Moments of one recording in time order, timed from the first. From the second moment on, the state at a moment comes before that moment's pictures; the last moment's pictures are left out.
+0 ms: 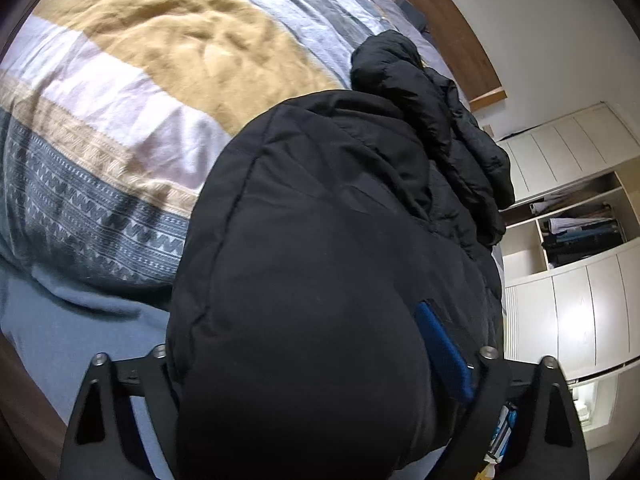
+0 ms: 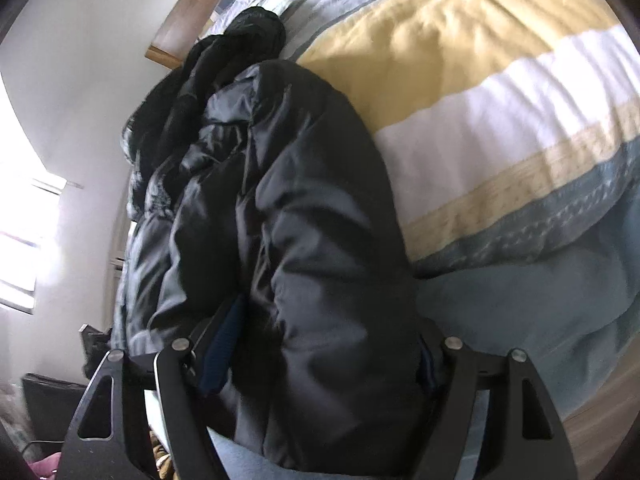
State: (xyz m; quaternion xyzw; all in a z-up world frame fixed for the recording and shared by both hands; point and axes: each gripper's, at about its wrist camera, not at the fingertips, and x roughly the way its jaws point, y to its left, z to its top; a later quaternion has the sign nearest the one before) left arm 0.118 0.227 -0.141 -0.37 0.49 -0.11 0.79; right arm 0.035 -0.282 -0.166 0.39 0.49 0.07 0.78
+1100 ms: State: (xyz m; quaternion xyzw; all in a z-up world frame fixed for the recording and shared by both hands) left arm 0.167 0.189 -0.009 -0.36 0.39 -0.20 0.82; right arm 0.055 -0.265 -0.044 0.38 0.29 0.14 0.87
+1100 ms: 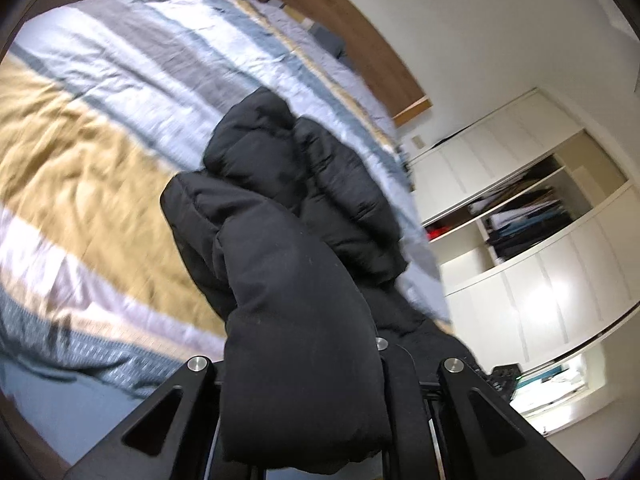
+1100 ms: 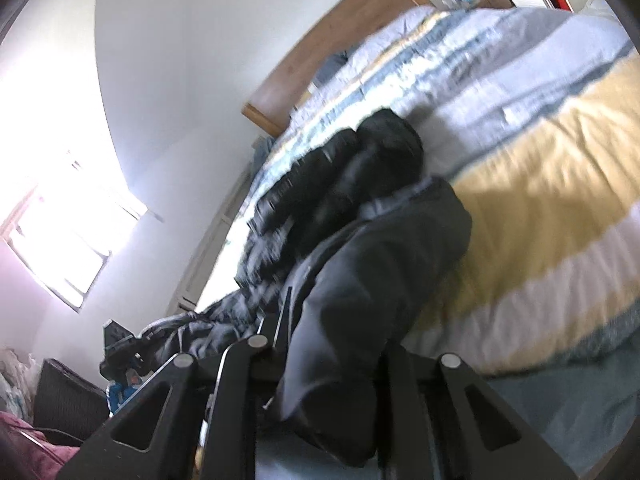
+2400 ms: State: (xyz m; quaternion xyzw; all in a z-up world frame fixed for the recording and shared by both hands) left arm 0.564 0.232 -0.004 -0.45 0.42 -0.04 0.79; right arm 0.464 -0.352 -0.027 0.46 0.25 0.03 0.85
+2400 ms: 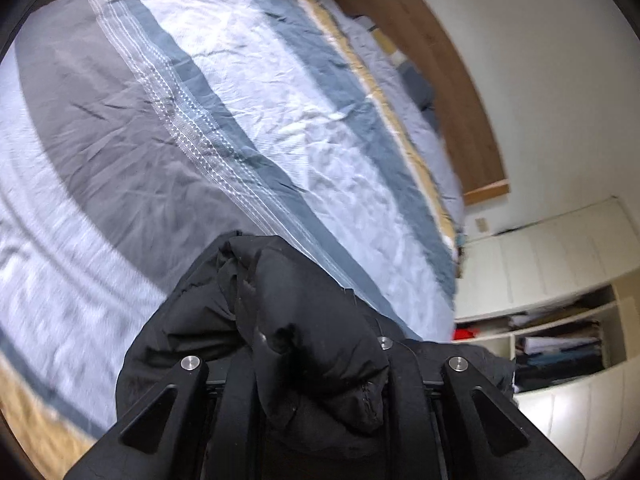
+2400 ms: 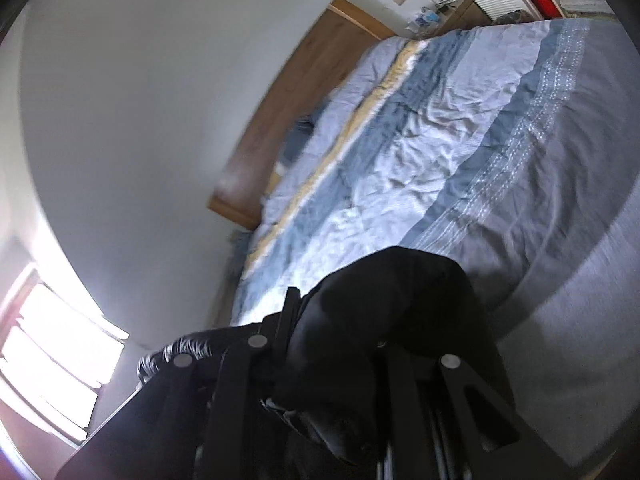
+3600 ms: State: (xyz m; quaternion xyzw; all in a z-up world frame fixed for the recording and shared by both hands) left arm 0.584 0.242 0.021 -0.36 0.40 -0.03 0.84; right arm 0.515 -0.328 0.002 0.36 0.29 0.00 0.89
